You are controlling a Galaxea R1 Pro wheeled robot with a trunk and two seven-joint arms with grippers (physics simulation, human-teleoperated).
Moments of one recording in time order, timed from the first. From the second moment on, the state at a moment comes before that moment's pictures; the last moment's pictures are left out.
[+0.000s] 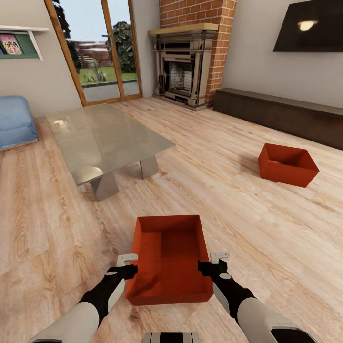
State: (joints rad) left arm -0.67 -0.08 0.00 -0.36 0.07 0.14 0.17; right arm -0.72 0.12 -0.07 -0.22 0.15 -0.09 -0.10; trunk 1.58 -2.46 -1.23
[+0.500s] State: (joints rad) left arm -0.67 -0.09 0.01 -0.36 0.07 0.14 0.17; right arm -0.72 0.12 -0.07 -0.22 0.15 -0.09 -0.10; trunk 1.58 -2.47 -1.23
